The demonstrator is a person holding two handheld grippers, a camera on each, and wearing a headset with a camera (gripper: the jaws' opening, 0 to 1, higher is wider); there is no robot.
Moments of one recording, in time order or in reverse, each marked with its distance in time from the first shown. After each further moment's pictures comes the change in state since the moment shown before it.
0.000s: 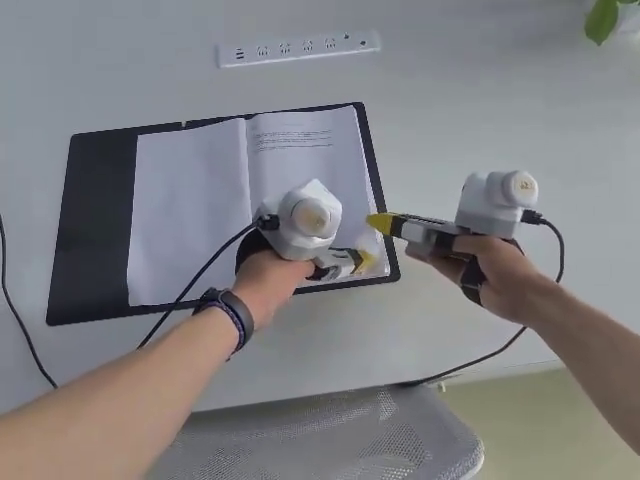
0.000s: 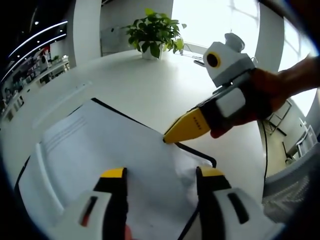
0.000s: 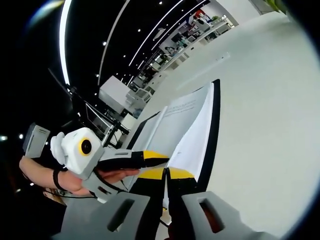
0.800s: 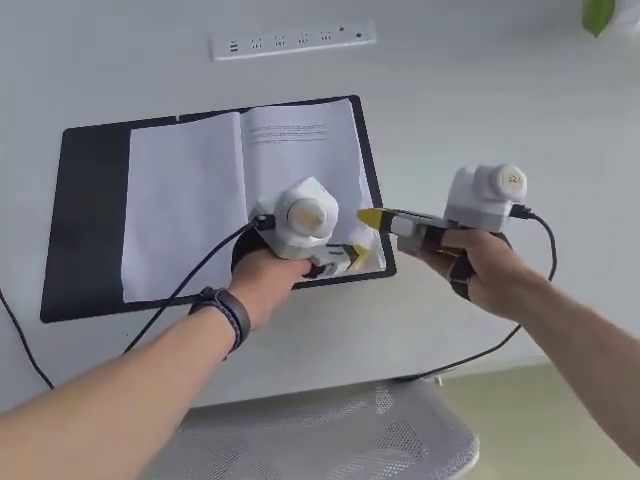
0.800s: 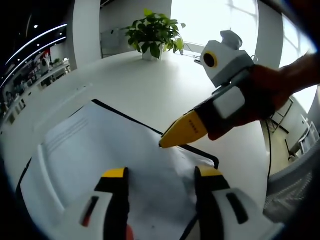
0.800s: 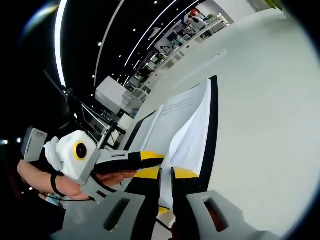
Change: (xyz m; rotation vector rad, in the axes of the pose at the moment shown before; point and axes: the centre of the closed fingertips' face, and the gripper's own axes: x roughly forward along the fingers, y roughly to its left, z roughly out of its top) left arm 0.003 0.002 -0.003 0.022 -0.009 0.024; right arm 0.008 -0.002 -0.003 0.024 0.009 -0.026
